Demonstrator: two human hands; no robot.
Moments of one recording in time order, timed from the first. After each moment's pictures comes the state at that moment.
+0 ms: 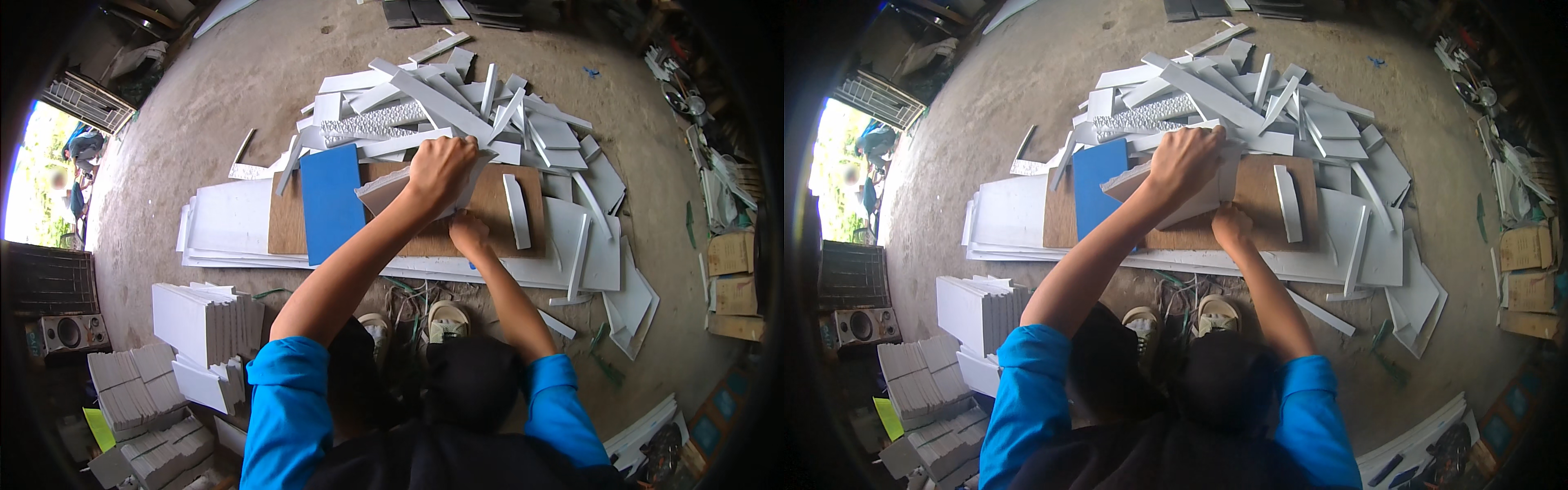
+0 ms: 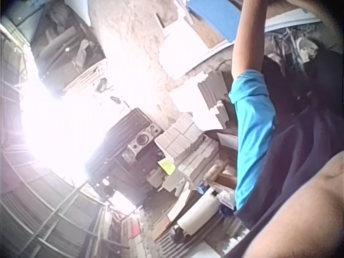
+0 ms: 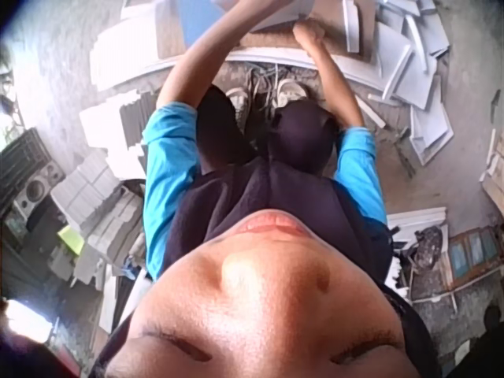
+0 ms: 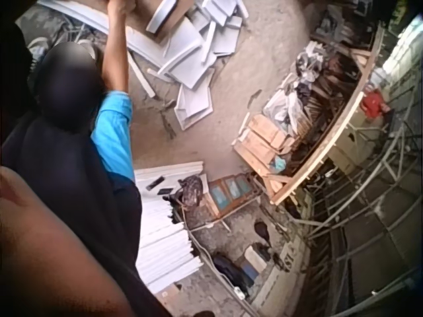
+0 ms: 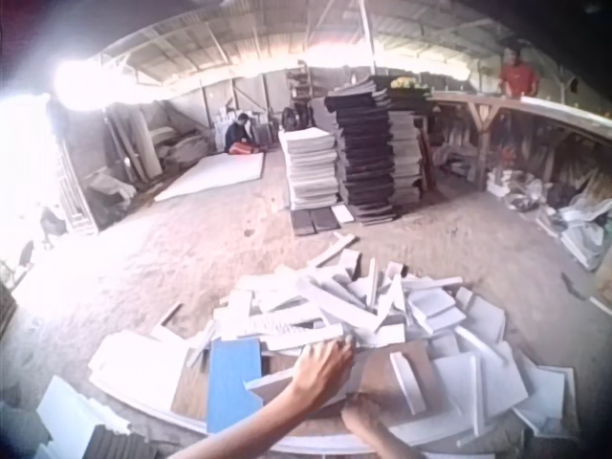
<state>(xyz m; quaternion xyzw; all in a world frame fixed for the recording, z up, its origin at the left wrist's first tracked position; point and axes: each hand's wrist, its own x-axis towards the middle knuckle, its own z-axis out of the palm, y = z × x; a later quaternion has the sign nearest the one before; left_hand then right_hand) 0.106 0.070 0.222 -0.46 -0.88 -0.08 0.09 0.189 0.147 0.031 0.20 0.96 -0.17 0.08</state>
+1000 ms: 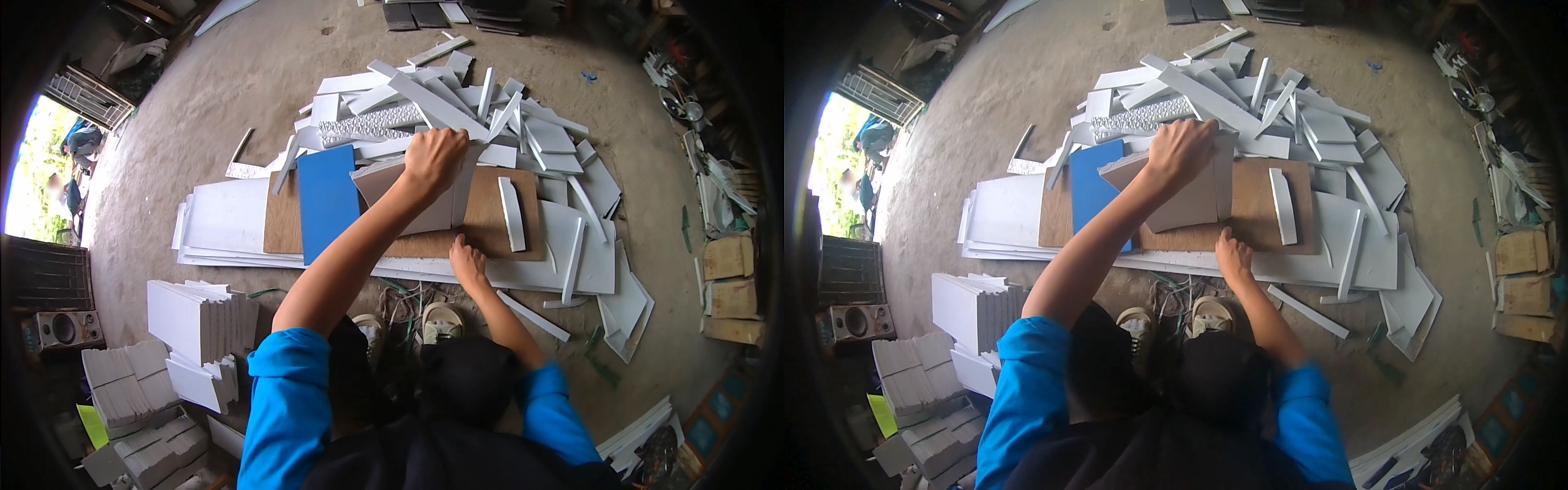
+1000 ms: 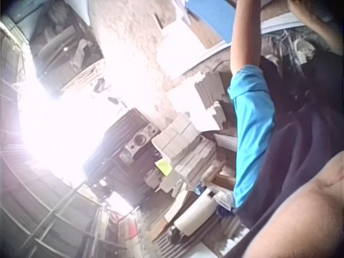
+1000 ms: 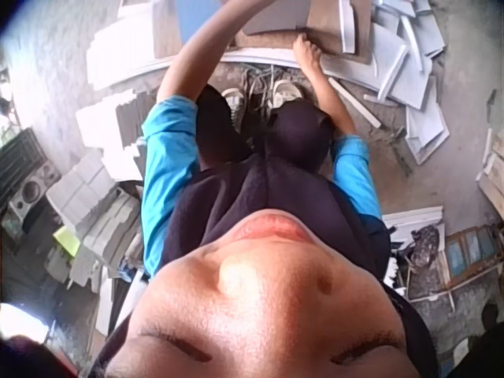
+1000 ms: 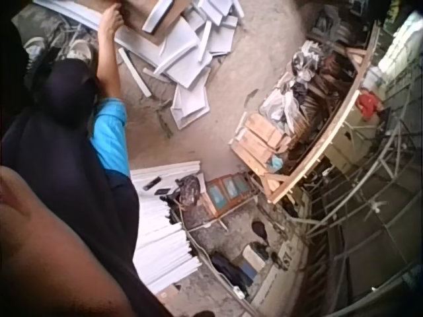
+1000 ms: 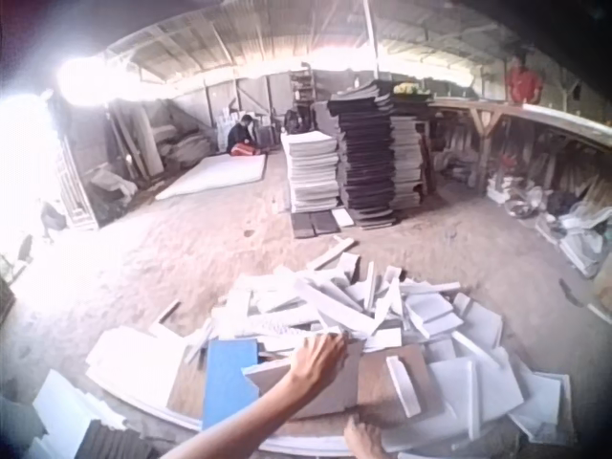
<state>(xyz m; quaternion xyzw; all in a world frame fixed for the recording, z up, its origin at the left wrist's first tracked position) 0.091 0.074 0.217 -0.43 -0.89 -0.09 0.09 0.246 0.134 -0.012 0.18 0.98 -0.10 0.01</state>
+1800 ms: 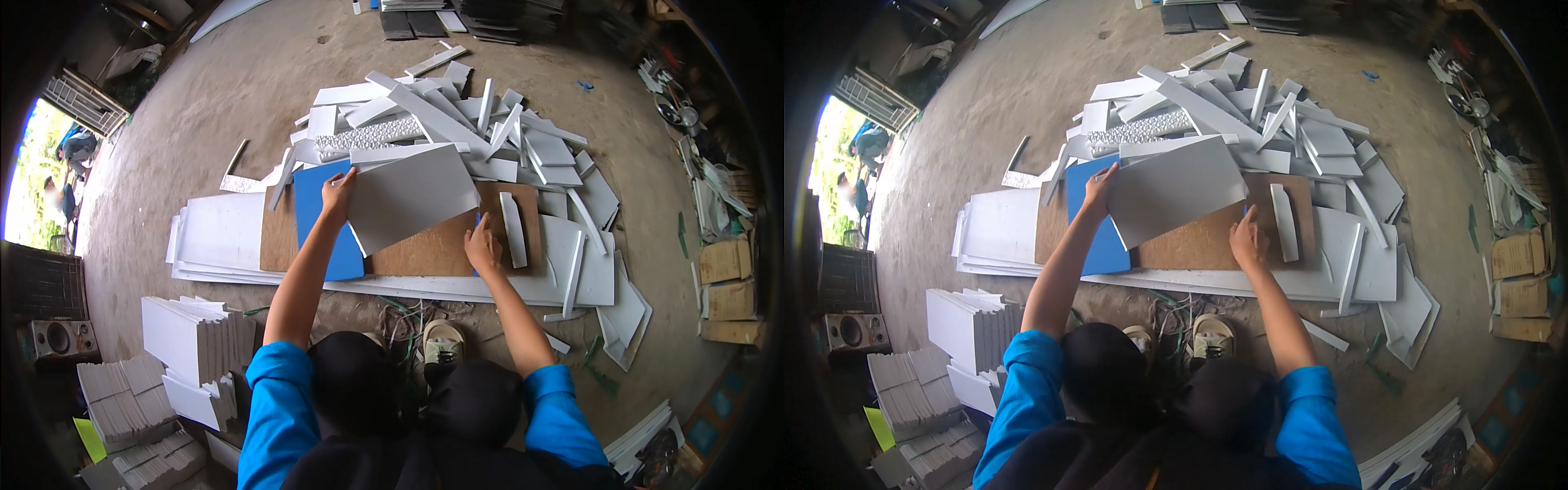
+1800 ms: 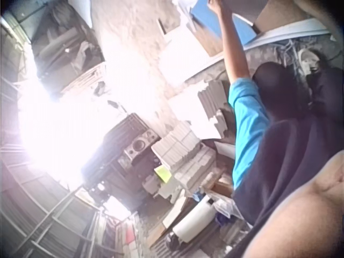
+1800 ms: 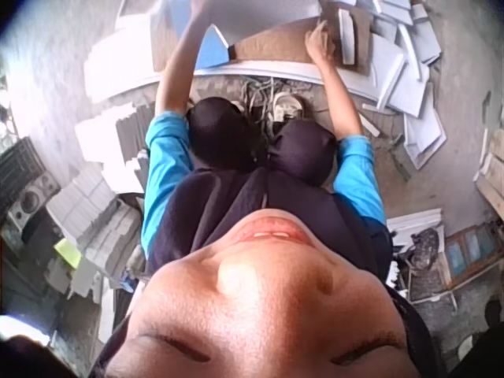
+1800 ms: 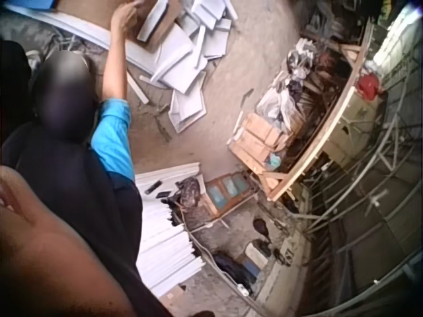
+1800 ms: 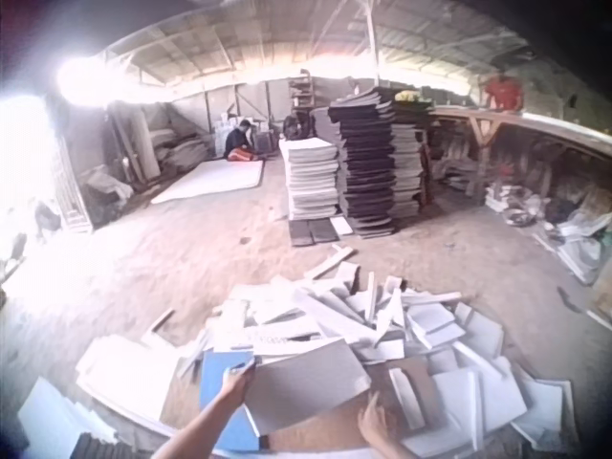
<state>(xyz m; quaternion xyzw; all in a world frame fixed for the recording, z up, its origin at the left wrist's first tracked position) -0.017 -0.055 0.031 0.13 -0.68 -0.70 -0.15 0.200 0.176 0.028 0.30 0.93 -0.22 0.01</state>
